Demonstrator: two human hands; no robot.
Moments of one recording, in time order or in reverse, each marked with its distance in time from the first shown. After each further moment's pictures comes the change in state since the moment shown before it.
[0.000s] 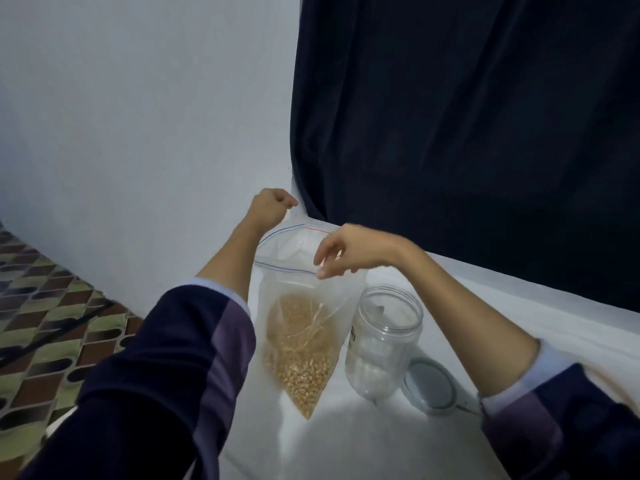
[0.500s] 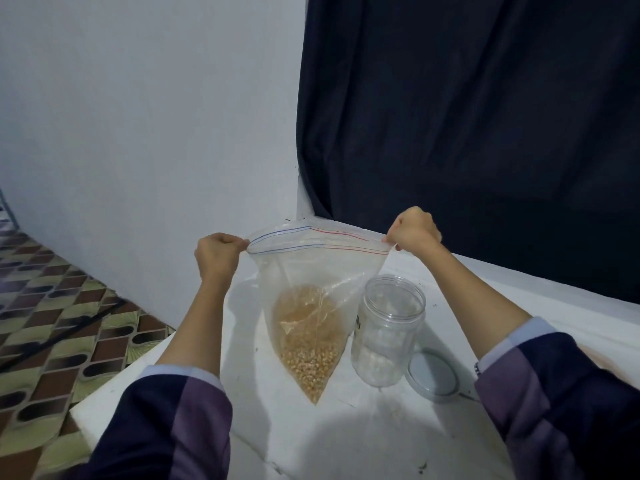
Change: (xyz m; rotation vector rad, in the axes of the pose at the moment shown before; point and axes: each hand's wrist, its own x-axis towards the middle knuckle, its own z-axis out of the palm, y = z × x) left_hand -0.081 -0.070 -0.027 -0.281 0.447 -0.291; right_hand 0.008 0.065 -0.007 0.153 0.619 0.618
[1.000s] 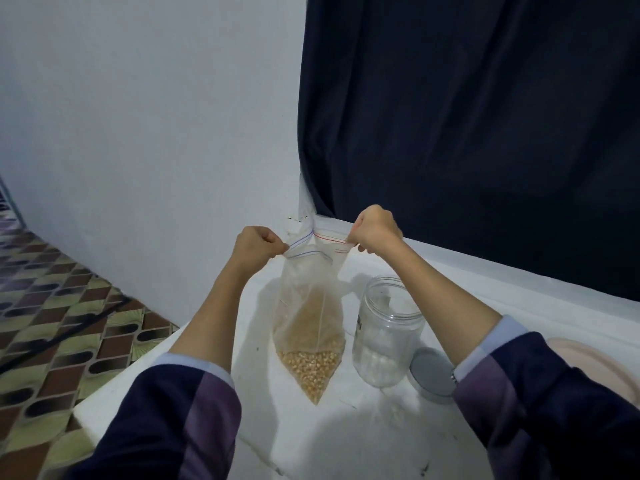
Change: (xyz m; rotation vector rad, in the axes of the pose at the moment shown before) left_hand -0.017 0.025 0.024 0.214 -0.408 0.128; right_hand -0.022 -0.044 0.027 0.044 -0.102 -0.124
